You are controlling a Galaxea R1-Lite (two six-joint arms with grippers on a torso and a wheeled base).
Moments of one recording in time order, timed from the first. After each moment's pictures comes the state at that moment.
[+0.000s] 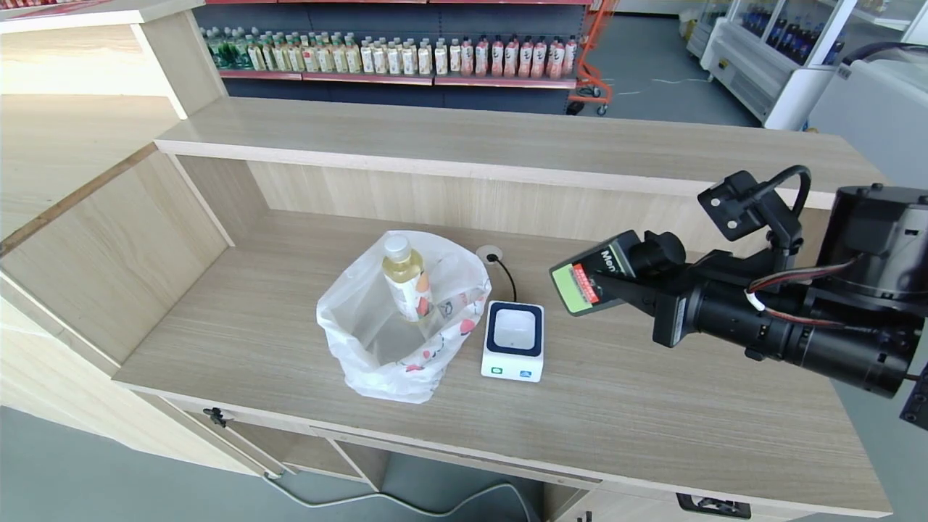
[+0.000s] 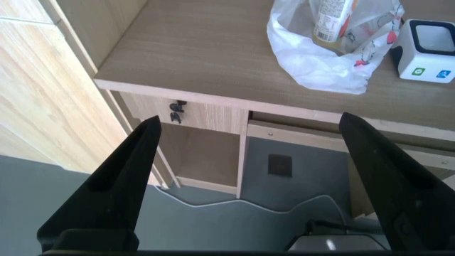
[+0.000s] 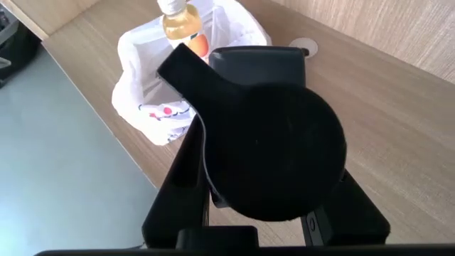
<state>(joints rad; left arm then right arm) 0.00 0.00 0.00 0.00 0.00 0.00 0.49 1.52 -0.72 -0.70 0.18 -0.09</state>
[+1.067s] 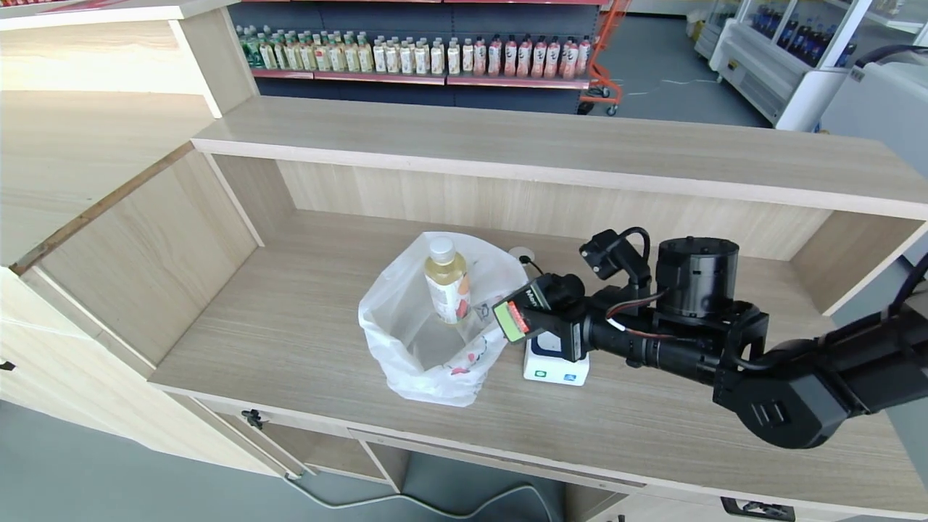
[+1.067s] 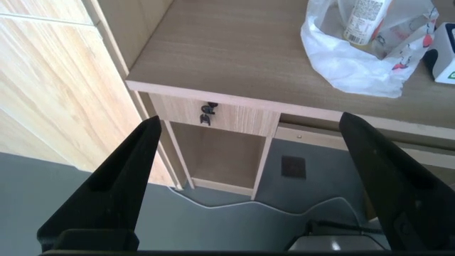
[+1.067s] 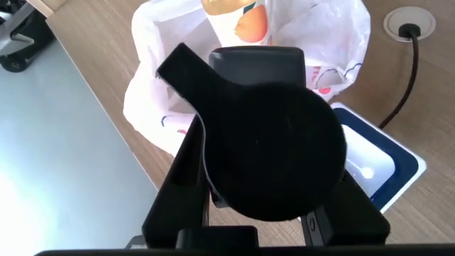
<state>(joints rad) 0.00 0.00 0.00 0.00 0.00 0.00 0.52 1.91 -0.83 -0.87 0.23 -0.05</state>
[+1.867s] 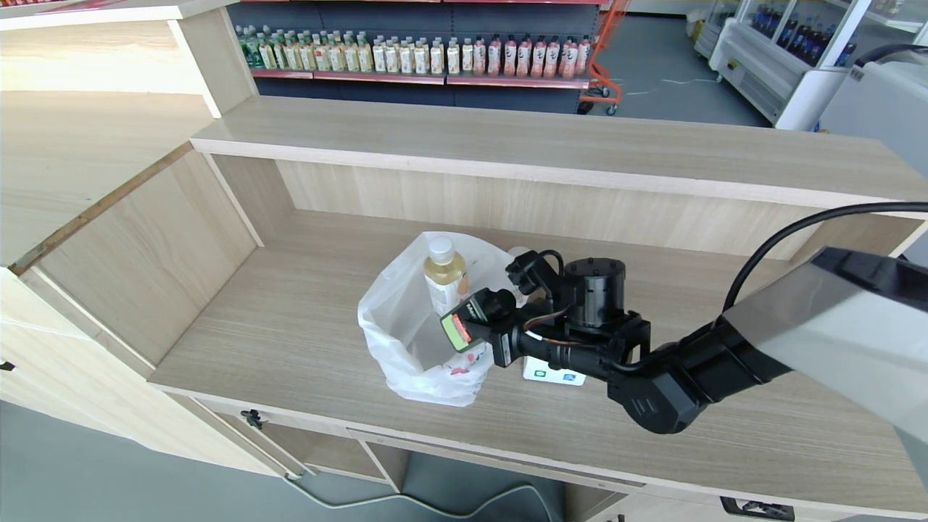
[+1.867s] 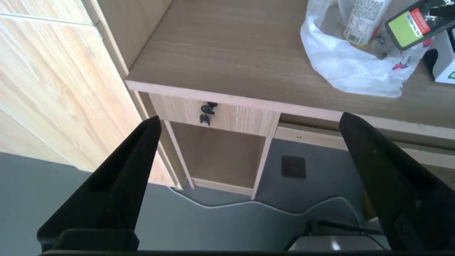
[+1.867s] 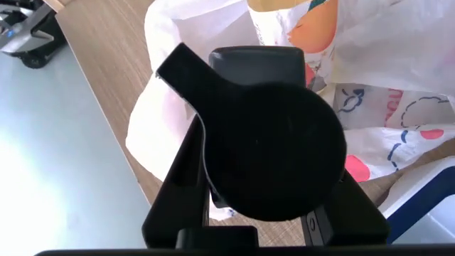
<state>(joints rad) 0.00 0.00 0.00 0.00 0.00 0.00 0.61 2.18 -1.08 -0.90 0.22 -0.03</state>
